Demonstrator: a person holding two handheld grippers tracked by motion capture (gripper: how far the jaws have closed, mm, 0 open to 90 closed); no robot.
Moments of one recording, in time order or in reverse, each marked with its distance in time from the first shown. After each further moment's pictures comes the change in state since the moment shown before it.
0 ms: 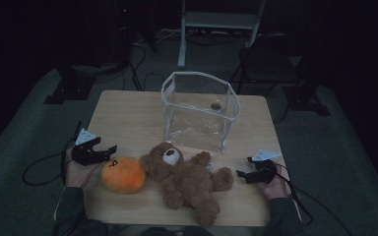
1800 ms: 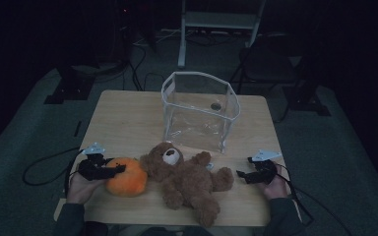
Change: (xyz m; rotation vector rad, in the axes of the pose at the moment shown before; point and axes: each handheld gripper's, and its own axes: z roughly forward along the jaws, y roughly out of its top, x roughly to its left) left arm -0.039 -0.016 -0.011 0.184 -0.256 -0.034; right arm 0.001 0.000 -0.001 0.002 -0.002 0.002
